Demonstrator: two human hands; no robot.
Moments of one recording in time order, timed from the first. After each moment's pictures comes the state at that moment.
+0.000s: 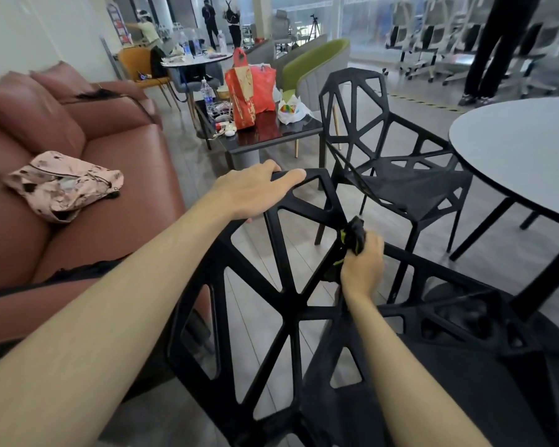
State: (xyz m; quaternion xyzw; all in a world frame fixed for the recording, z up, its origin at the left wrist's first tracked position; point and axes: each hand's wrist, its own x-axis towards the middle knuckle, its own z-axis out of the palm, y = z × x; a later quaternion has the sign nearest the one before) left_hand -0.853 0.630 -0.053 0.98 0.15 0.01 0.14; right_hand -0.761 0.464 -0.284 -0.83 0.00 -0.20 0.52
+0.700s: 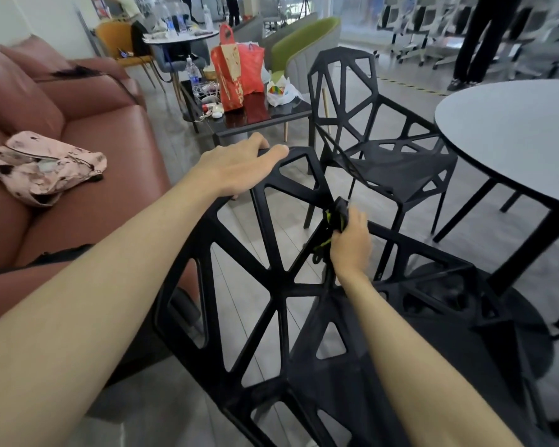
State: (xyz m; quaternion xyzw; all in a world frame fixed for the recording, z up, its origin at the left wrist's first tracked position) left_hand -0.856 0.627 -0.052 0.98 0.15 0.02 0.13; right_hand -0.758 0.452 -0.277 -0.88 -0.06 -0.16 0.44
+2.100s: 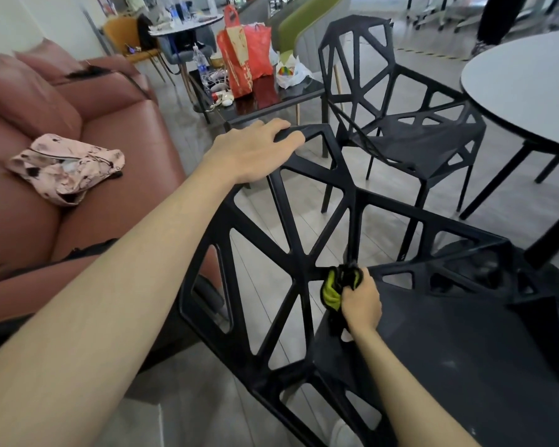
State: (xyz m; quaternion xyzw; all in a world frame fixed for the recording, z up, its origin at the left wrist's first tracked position) left_hand -0.855 0.627 -0.057 0.99 0.13 0.02 0.08; right_hand -0.871 0.441 -0.362 -0.87 0.06 0.05 0.48
